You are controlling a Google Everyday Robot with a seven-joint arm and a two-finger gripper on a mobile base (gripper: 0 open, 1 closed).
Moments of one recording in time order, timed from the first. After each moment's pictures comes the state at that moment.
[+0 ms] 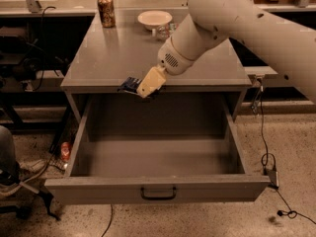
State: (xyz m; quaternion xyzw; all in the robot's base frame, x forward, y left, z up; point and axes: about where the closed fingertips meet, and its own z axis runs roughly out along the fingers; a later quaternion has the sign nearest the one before) arm 0.607 0.003 0.869 -0.47 0.83 0.17 0.25
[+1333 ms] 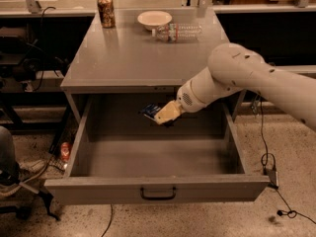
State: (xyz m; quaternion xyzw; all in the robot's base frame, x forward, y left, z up) arm 0.596 -0.046 0.760 -0.35 0.88 0.20 0.24
